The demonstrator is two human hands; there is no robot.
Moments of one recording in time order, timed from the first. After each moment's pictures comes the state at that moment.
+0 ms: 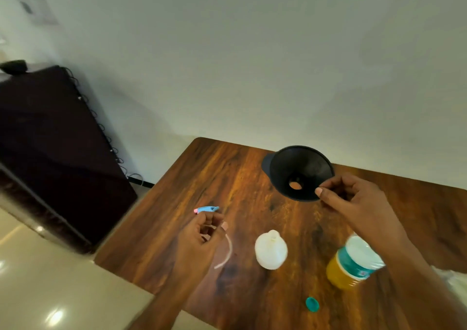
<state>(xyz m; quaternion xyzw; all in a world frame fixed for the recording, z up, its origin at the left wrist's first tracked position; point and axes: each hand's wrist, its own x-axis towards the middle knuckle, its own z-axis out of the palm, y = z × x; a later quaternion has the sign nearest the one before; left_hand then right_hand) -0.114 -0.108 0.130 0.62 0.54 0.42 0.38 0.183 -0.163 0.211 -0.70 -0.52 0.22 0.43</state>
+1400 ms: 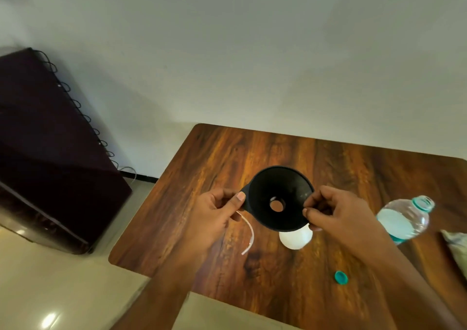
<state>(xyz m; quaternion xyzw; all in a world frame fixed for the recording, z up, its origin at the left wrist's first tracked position) -0.169 -0.062 0.162 0.59 0.45 0.34 0.57 0.065 -0.166 0.182 -0.74 -0.53 0.25 0.33</state>
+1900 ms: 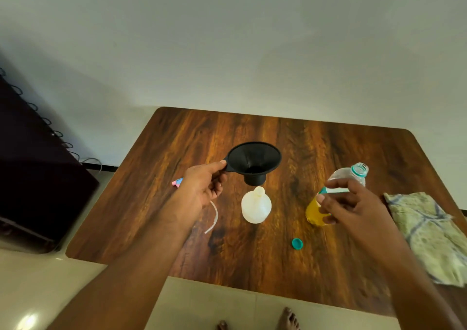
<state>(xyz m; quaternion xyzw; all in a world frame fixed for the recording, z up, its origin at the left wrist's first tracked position) -0.072 -0.024 0.124 0.28 0.55 0.26 0.74 0.141 -0.255 0.161 -0.76 -0.36 0.28 0.46</state>
